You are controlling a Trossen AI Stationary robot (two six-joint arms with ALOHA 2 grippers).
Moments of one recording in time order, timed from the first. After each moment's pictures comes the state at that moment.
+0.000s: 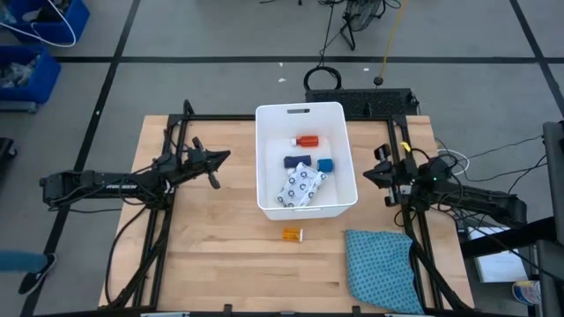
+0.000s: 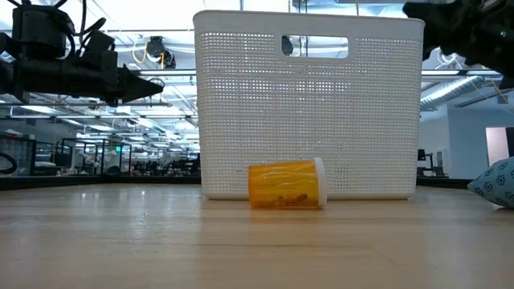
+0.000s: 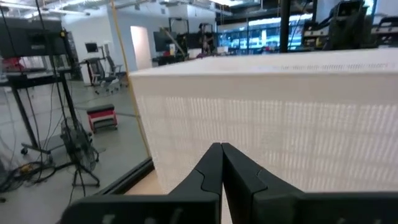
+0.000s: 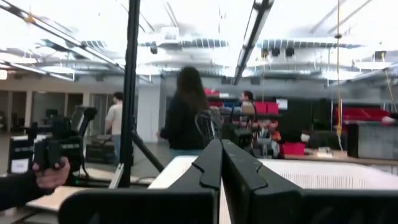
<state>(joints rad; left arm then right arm) 0.33 0.75 0.01 0.82 -0.11 0.07 -0.35 0.24 0.02 0.68 -0.44 0.15</state>
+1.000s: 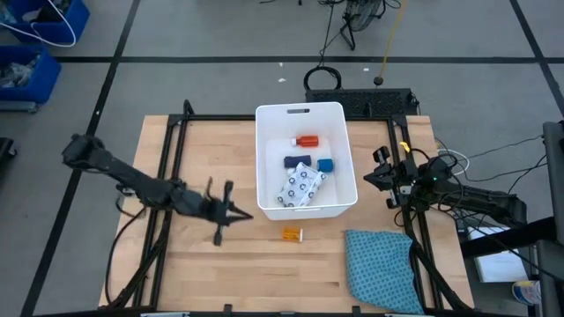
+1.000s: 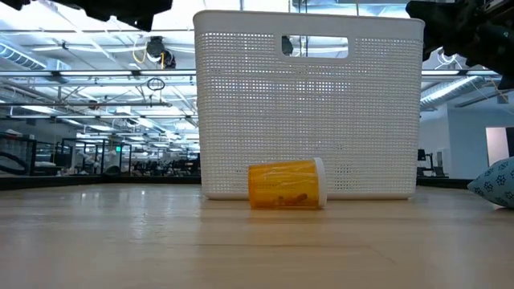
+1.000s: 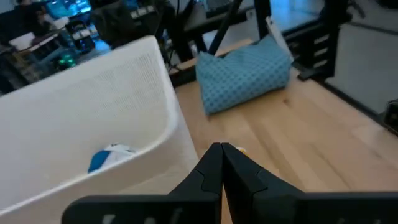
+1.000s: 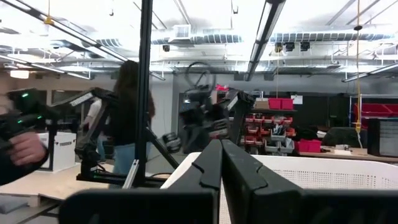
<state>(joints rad) -0.40 1.06 0.57 0.23 -0.25 0.22 -0.35 0.24 0.02 0.66 -0.50 0.17</state>
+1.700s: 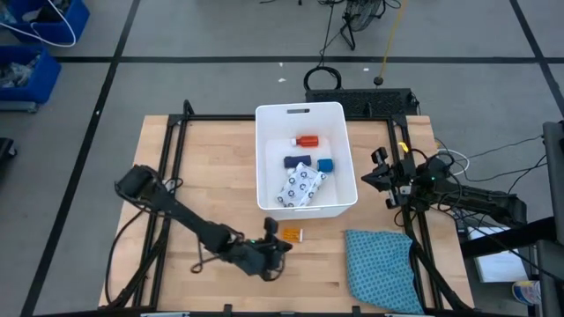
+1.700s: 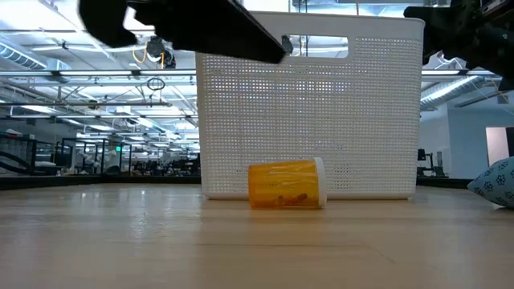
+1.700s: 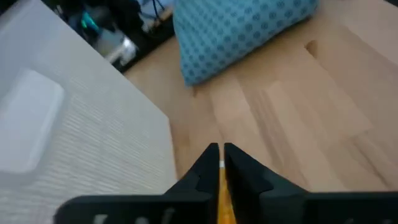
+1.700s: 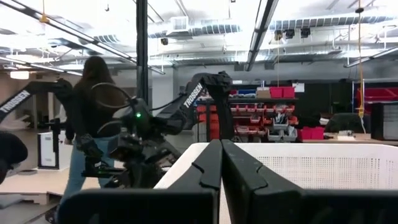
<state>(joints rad) -0.55 1.85 1.12 0.15 -0.60 0.25 -0.35 0.25 0.02 0.62 -0.50 0.20</state>
